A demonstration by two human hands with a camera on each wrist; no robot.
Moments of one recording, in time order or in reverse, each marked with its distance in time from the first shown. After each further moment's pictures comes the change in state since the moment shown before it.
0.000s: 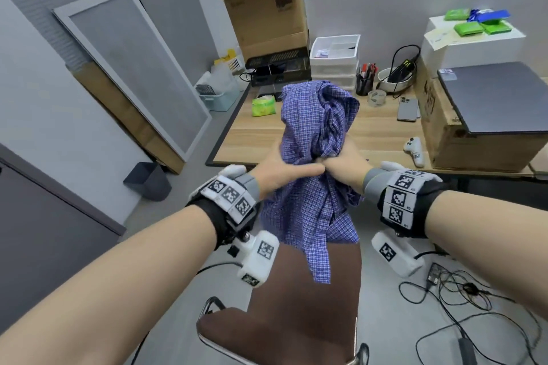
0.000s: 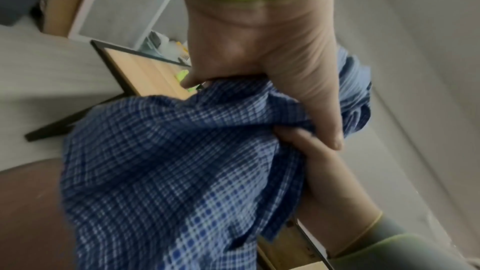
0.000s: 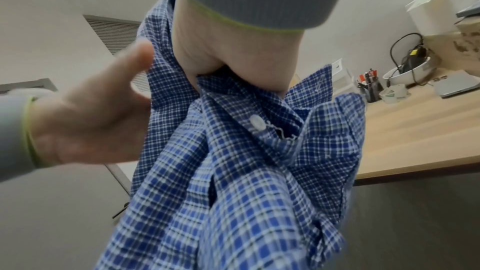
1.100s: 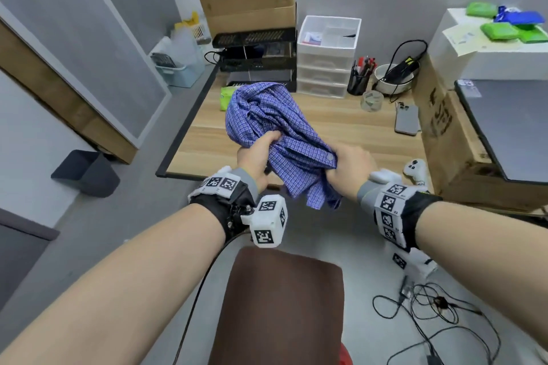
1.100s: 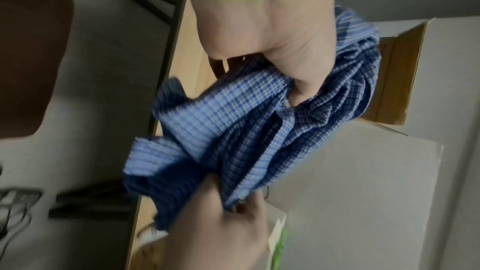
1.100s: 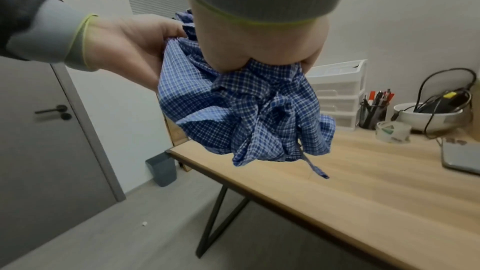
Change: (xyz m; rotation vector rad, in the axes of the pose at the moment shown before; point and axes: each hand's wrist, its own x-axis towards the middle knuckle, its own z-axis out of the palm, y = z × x) left_hand 0.255 -0.054 -0.040 -0.675 0.417 -0.329; right_hand 0.179 0.105 -0.026 -0.885 0.069 0.145
